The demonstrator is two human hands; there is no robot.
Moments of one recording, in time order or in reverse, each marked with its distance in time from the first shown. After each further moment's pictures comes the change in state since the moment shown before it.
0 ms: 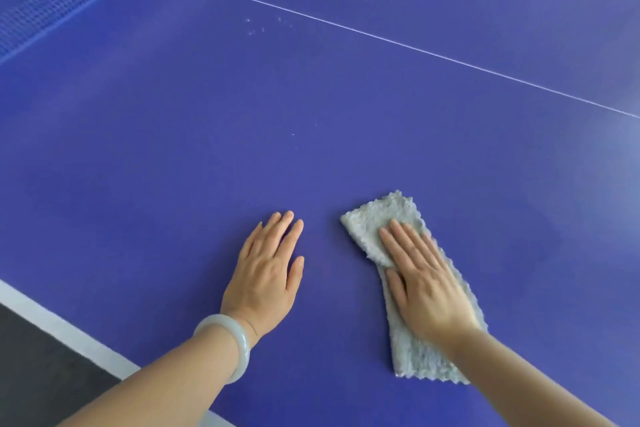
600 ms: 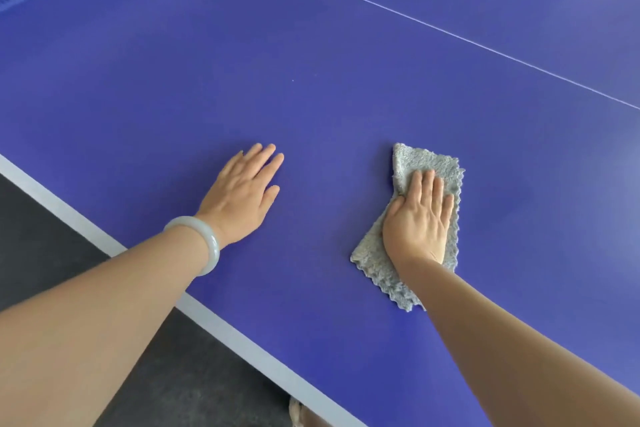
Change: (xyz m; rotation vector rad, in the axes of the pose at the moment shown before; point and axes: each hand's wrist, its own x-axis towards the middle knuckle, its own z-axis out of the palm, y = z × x) left_hand -0.020 0.008 -0.014 0.121 -0.036 -0.023; right_hand -0.009 0.002 0.004 0.016 0.073 0.551
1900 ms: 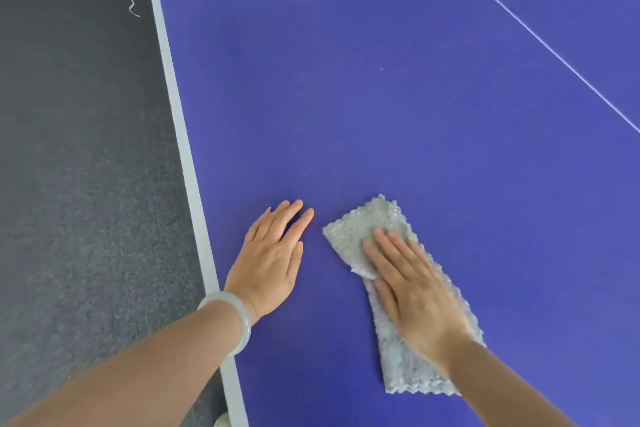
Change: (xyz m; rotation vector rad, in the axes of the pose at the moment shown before) left_hand -0.082 0.218 0.045 -0.099 0.137 -0.655; right_hand 0.052 0.123 -0.042 0.021 -0.321 -1.380
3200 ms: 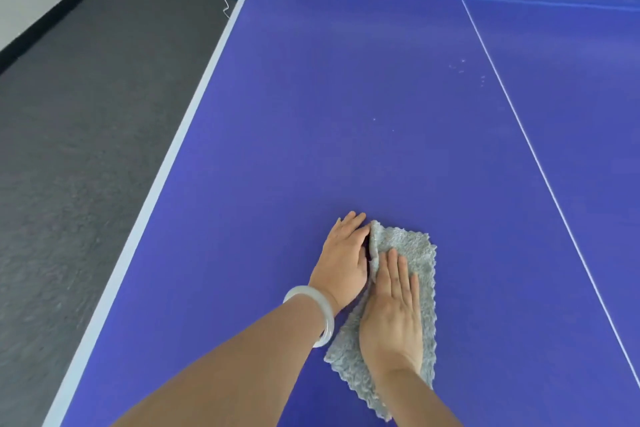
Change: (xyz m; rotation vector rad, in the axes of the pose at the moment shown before) left_hand 0.132 0.243 0.039 -0.475 0.191 -0.414; right_hand -0.004 0.141 -0.043 0.068 -0.064 0.179
